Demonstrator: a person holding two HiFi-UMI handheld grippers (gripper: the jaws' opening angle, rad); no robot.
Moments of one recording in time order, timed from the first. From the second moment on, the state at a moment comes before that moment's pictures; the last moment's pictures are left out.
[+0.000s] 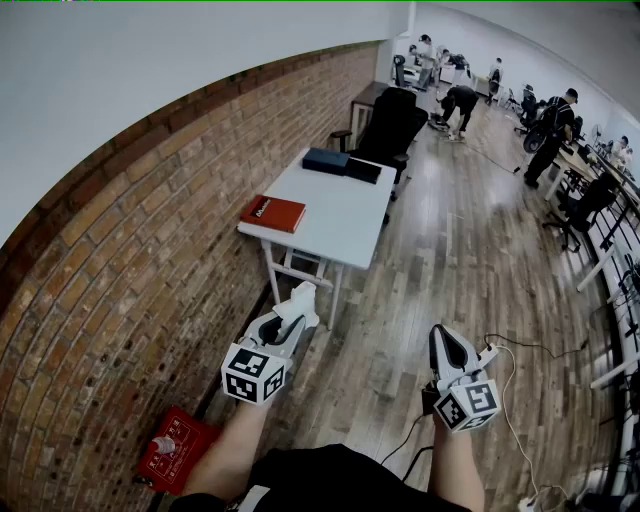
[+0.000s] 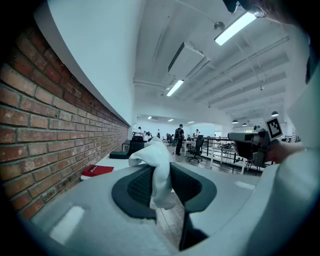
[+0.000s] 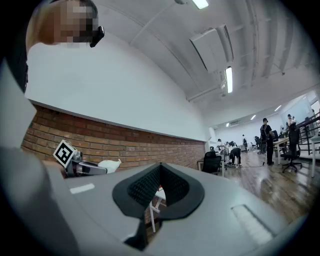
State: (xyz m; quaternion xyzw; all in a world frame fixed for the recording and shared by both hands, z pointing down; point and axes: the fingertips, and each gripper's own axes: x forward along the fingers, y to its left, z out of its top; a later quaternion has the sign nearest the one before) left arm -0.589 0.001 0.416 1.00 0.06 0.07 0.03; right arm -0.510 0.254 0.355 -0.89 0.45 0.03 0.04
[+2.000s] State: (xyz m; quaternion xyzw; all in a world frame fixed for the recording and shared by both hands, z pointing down) left arm -0.368 0.149 0.466 0.98 0.18 0.12 0.05; right arm -0.369 0.393 0.458 -0.92 0.38 -0.09 0.07
